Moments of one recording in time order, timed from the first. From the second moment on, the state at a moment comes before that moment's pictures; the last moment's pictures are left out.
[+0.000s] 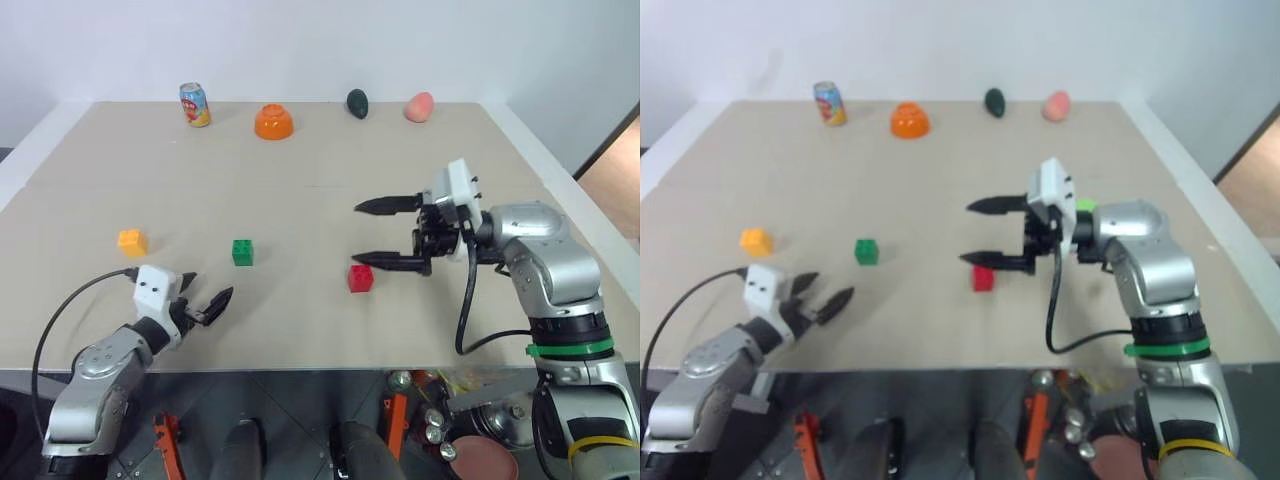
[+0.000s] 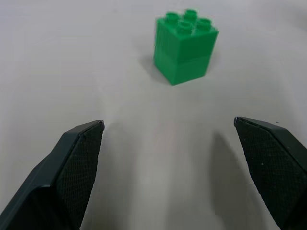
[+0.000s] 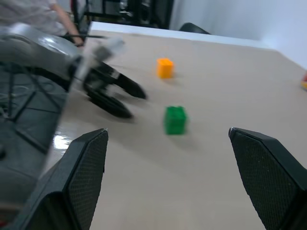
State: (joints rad) left arm -0.05 0.43 0.13 -0.22 -0.38 0.40 -0.48; right arm -0.65 -0.64 0.03 -0.11 0.47 0.43 1.26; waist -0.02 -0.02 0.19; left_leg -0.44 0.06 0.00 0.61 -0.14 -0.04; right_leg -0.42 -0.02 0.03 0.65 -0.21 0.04
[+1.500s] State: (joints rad) left arm -0.41 0.48 -0.10 0.03 -0.24 0.21 -0.83; right arm -0.52 -0.65 -0.01 -0.22 0.51 0.49 1.10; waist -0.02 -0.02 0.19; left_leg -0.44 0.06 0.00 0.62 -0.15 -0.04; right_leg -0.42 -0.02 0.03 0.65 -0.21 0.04
